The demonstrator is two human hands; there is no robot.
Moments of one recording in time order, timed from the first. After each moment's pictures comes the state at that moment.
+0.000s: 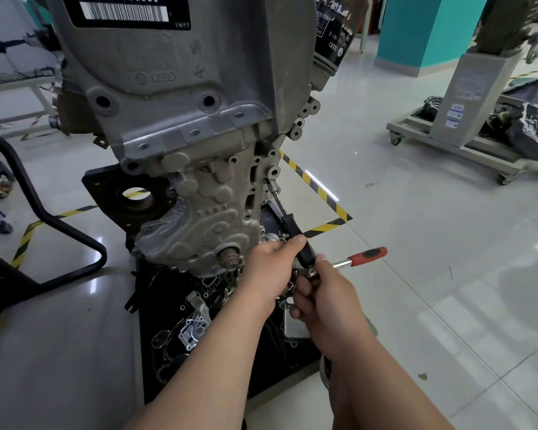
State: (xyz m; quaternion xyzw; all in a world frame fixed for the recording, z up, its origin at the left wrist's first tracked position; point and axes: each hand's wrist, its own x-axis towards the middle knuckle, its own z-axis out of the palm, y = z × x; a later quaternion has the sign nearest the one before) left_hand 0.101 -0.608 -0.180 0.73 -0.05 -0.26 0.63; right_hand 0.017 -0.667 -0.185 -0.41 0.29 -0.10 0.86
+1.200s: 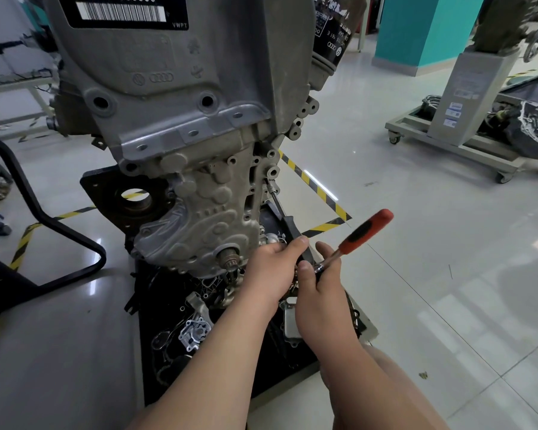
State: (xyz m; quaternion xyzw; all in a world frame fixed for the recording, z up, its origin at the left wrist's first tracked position) left_hand 0.101 -0.610 -0.183 0.75 -0.05 -0.25 0.61; right_hand 0.014 -0.654 -0.196 -0.70 0.29 -0.19 0.62
